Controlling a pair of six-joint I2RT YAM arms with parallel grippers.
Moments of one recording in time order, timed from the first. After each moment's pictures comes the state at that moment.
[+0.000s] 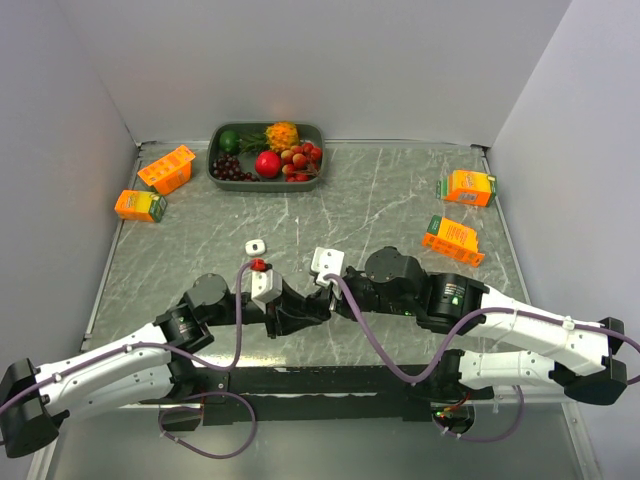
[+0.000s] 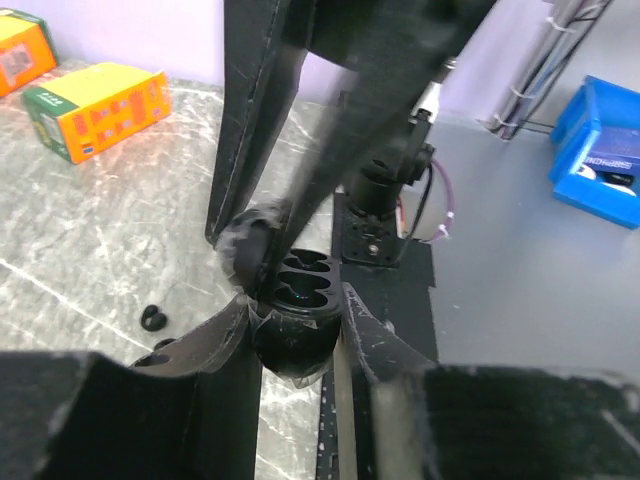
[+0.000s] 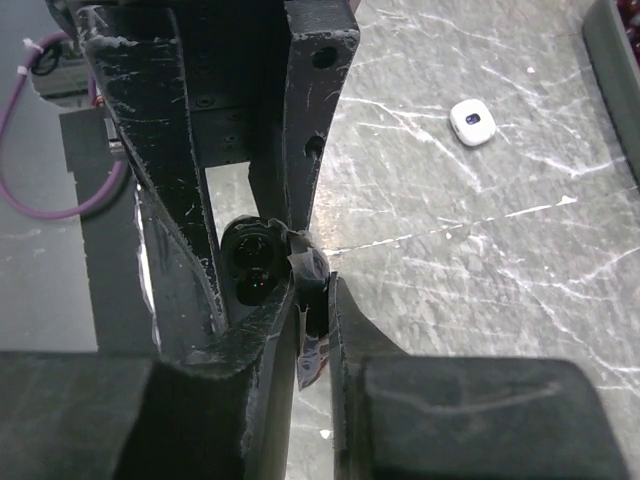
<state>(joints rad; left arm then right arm) -0.98 0.75 0.44 0.34 0.52 -0.18 1.22 1.00 1.09 -0.53 -0.03 -0.17</state>
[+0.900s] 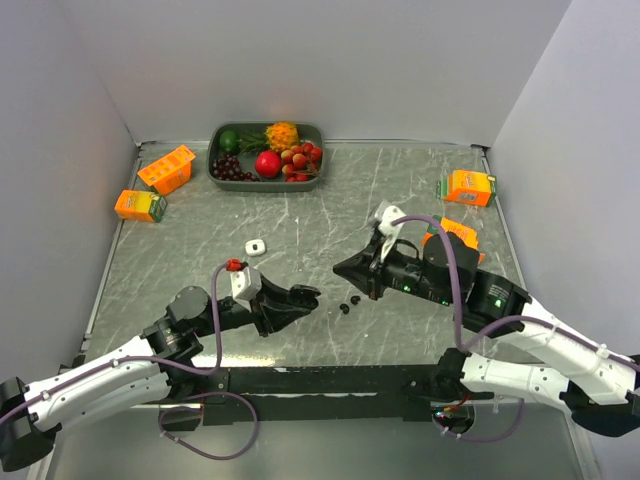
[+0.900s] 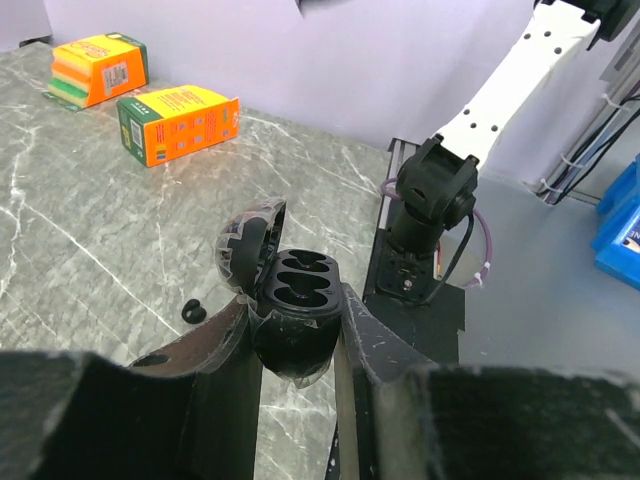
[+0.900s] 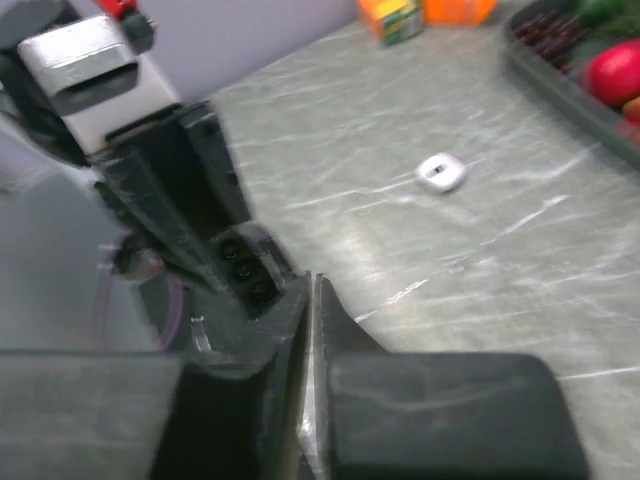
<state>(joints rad) -0.97 0.58 0.35 0.35 0.34 -0.25 1.03 0.82 1.07 -0.42 -0.07 0.16</state>
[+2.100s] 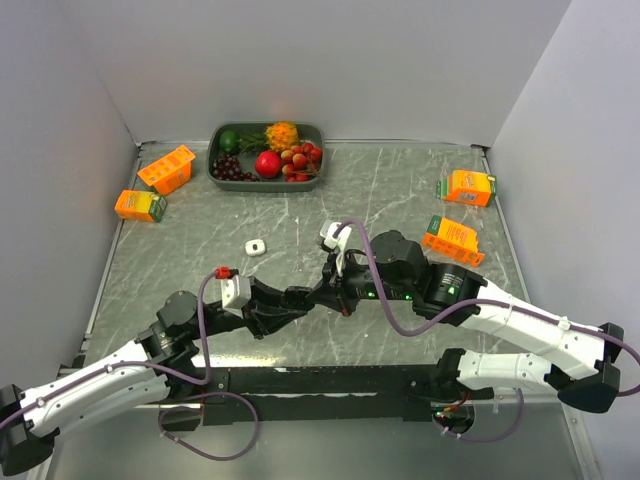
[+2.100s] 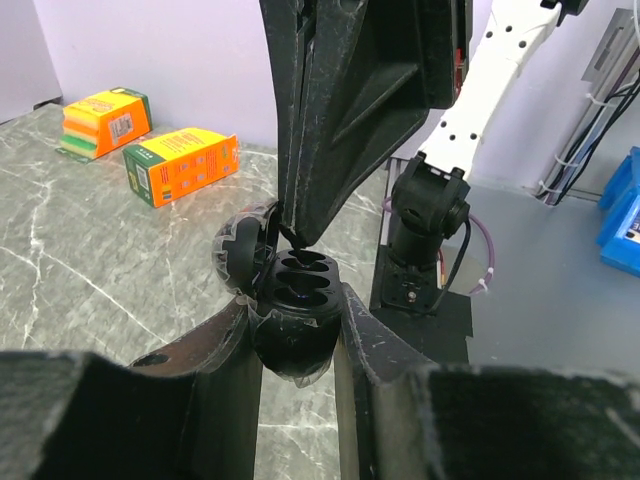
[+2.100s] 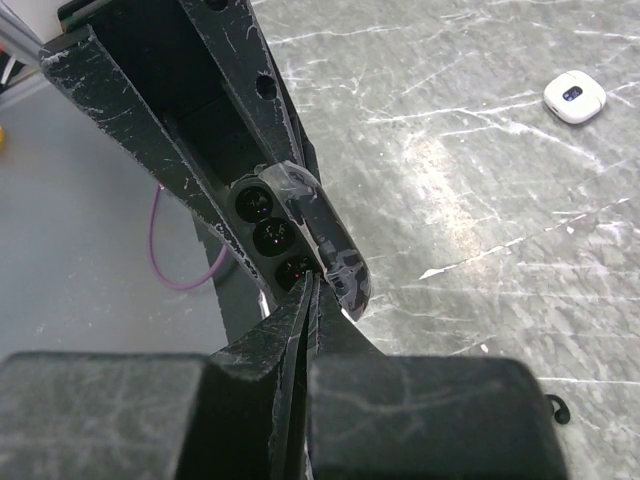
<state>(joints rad) -0.97 0.52 0.33 0.38 0.37 -0.19 1.10 1.02 1.10 -0.47 -0.22 0.19</state>
